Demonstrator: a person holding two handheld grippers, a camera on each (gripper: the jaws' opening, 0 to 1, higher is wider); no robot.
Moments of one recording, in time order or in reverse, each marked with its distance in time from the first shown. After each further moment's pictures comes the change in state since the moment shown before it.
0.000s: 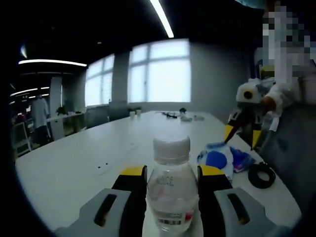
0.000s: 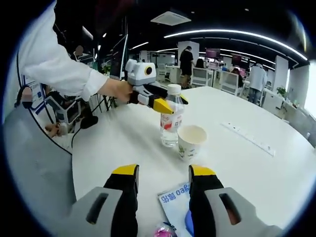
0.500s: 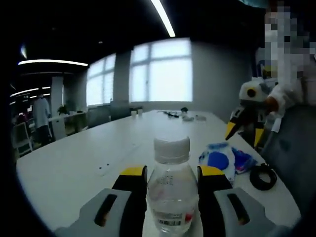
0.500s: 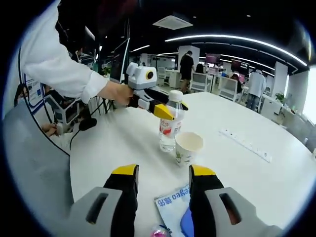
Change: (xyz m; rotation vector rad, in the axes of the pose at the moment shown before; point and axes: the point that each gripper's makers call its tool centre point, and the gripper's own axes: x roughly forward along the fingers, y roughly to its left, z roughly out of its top) left arm 0.004 0.005 0.000 -0.003 0.011 0.016; right arm -0.004 -0.004 0.010 -0.023 -0.032 -0.026
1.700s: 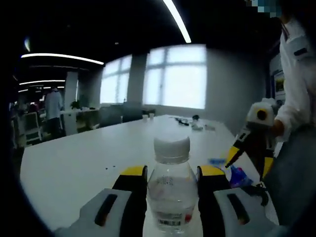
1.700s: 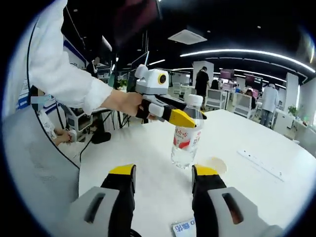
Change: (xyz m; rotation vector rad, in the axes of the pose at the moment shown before) left arm -0.023 -0.008 0.041 -0.088 -0.042 0.126; right arm 0.008 0.040 0.039 -0.032 -0.134 0.108
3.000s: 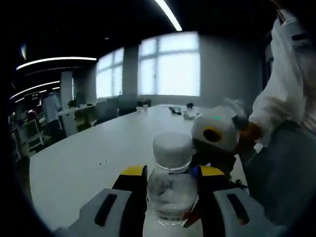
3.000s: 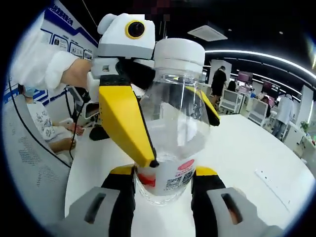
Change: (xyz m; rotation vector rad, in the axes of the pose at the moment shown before) left arm -0.035 -0.082 0.020 0.056 0.118 -0.007; right arm 0.105 0.015 0.018 -0.143 0.040 0.128
